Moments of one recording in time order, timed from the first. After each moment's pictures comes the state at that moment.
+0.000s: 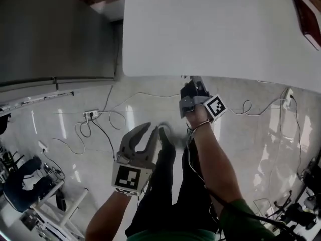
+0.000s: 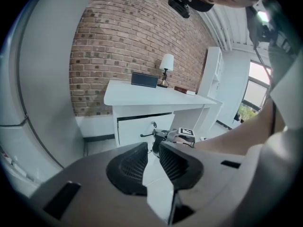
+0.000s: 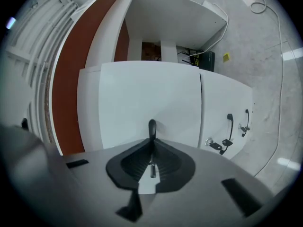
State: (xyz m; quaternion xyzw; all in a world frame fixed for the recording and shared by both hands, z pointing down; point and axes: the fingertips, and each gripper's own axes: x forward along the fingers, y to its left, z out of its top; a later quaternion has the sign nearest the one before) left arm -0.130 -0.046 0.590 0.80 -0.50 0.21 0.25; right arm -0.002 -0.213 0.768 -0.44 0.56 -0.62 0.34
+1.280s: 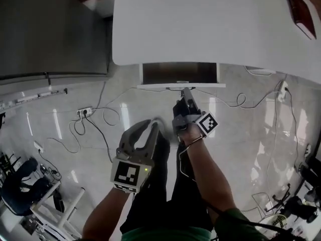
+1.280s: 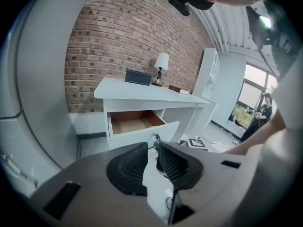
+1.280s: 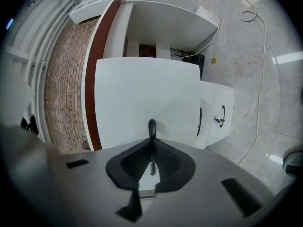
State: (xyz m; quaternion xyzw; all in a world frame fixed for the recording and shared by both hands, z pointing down) left arm -0.105 -0.019 0.597 0.82 -0.48 0.20 0.25; right arm 0.006 -0.109 0.766 -0.43 0.56 -0.64 0.31
